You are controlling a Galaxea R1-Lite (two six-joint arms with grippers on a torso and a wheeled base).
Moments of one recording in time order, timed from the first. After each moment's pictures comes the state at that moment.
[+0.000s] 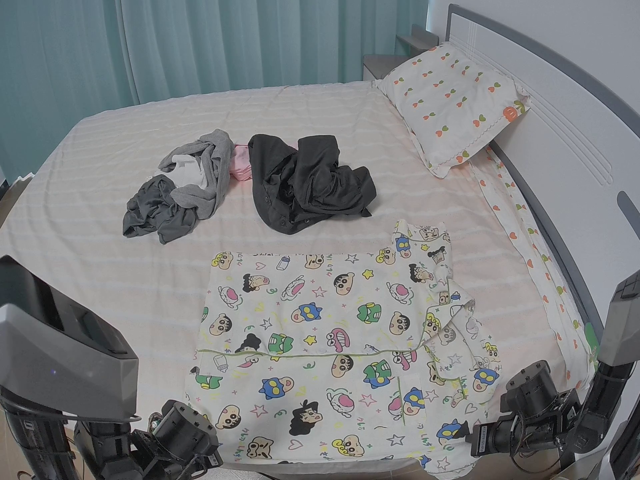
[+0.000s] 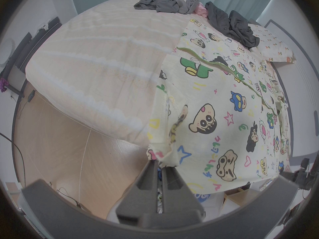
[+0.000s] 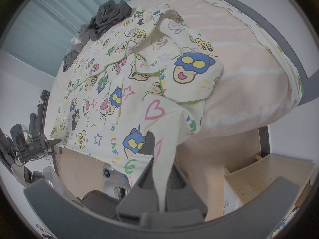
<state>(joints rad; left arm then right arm) -0.65 2.15 -0.02 -0.99 0.35 -1.00 0.53 2.00 -0.02 -0.93 -0.05 0.59</state>
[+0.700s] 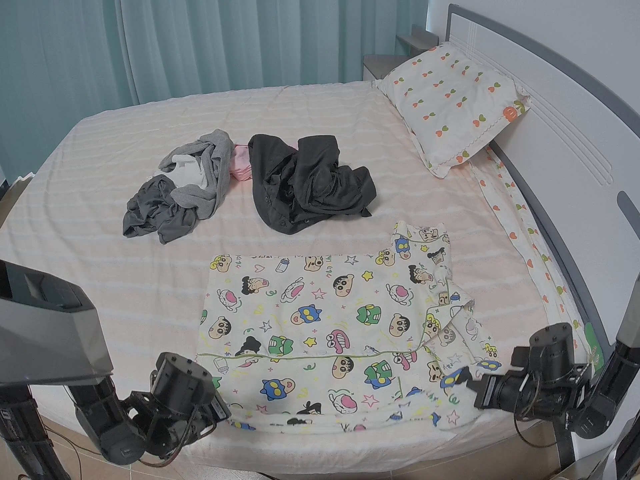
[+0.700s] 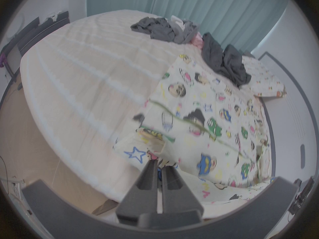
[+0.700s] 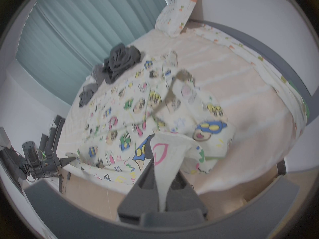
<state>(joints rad) -0.57 2.04 -0.21 -0.91 0.33 -0.96 0.46 1.91 -0.09 -1.11 -0.07 0.58</state>
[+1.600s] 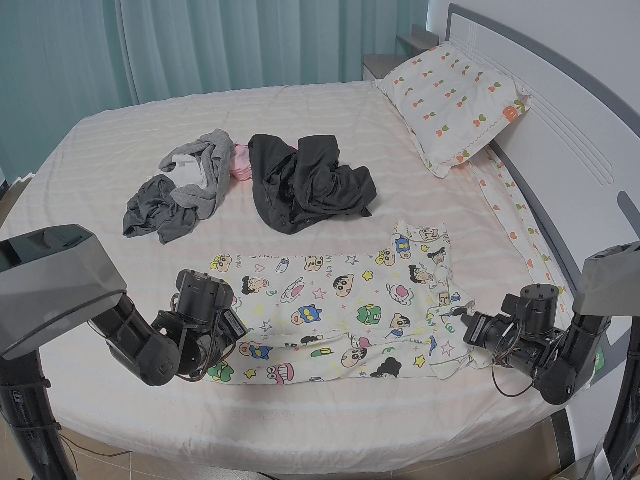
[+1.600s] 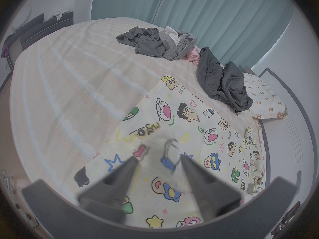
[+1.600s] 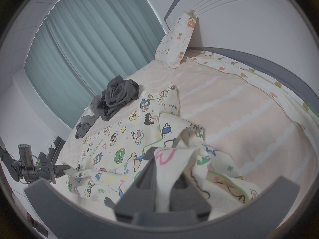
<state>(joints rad) -0.42 2.12 -0.75 -0.63 0.31 -0.90 0.29 2.18 -0.37 -1.39 -0.05 0.50</state>
